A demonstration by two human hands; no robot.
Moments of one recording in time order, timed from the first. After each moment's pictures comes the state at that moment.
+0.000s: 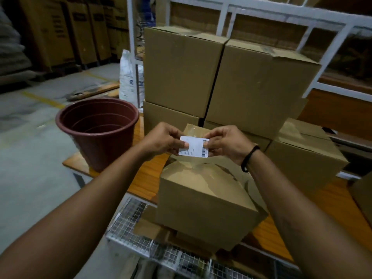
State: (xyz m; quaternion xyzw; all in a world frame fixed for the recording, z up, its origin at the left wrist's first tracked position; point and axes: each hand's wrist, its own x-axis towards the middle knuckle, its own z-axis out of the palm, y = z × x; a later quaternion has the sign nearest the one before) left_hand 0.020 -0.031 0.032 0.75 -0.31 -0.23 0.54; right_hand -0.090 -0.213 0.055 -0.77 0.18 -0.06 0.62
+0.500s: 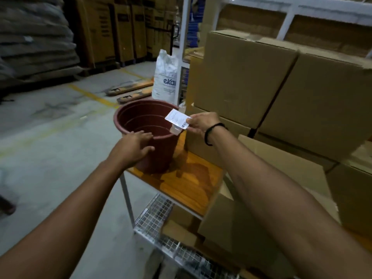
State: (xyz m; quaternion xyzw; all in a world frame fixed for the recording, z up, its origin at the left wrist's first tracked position) left_hand 0.143 0.153 -0.038 0.94 -0.26 0.05 0.22; right_hand 0.121 -0.081 0.036 -0.69 0.21 -0.04 0.69
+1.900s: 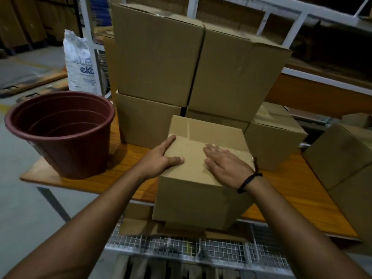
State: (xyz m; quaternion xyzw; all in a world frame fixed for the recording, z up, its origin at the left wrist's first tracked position) left_hand 0.034 -0.028 -0.045 0.74 -0.39 -0.29 0.46; right_hand -0.149 -0.187 -0.002 -0.97 0.21 0.04 0.09
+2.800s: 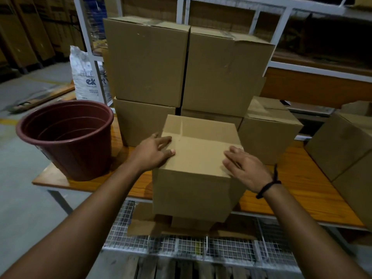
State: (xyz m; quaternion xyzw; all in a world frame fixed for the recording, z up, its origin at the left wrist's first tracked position) left_hand 0.012 -0.023 -0.010 0.86 -0.40 -0.14 0.29; right_hand -0.220 -0.206 -0.006 -0.94 0.29 -0.06 0.16
